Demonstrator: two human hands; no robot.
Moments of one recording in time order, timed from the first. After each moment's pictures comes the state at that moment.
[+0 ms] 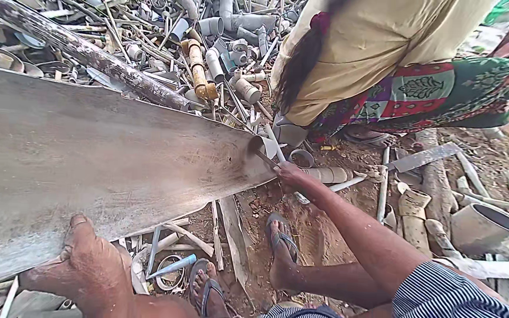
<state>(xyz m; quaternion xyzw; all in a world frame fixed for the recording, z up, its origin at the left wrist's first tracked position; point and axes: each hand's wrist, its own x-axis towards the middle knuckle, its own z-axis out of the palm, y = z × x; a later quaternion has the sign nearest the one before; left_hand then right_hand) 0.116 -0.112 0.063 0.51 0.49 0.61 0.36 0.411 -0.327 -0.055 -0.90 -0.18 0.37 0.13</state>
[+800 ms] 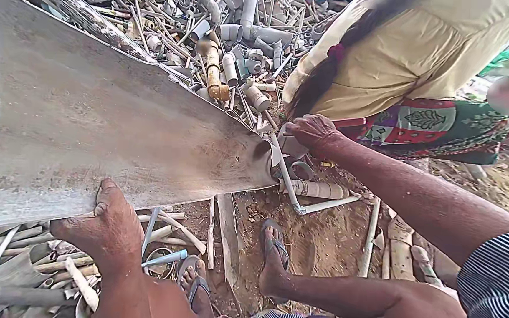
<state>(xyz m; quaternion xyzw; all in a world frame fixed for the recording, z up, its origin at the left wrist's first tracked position) 0.111 -0.098 0.050 0.55 0.48 0.60 0.33 0.461 -0.285 0.068 -0.84 -0.50 -0.03 -0.20</state>
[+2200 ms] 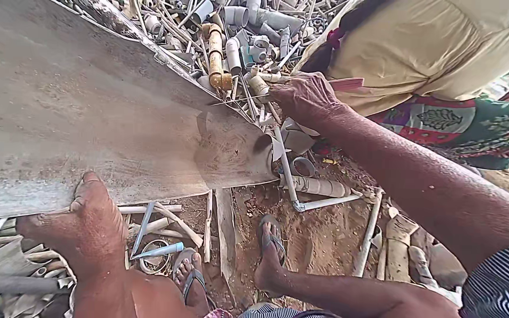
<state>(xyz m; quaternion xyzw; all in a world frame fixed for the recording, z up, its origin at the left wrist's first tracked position) 0.101 -0.077 0.029 0.54 0.47 0.59 0.38 0.437 -0.229 0.111 -0.74 -0.65 -0.18 -0.03</state>
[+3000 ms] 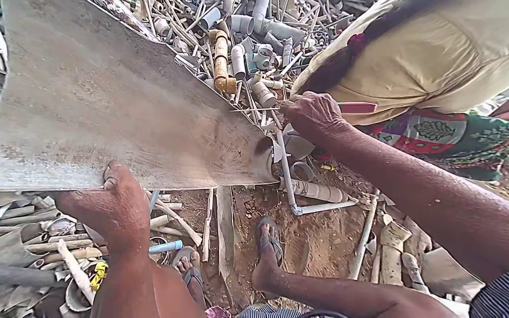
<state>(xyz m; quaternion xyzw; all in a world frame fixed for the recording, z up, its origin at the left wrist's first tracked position) 0.112 -0.090 0.040 0.57 0.49 0.58 0.31 0.411 -0.239 0.109 -0.82 -0.54 -0.15 -0.13</state>
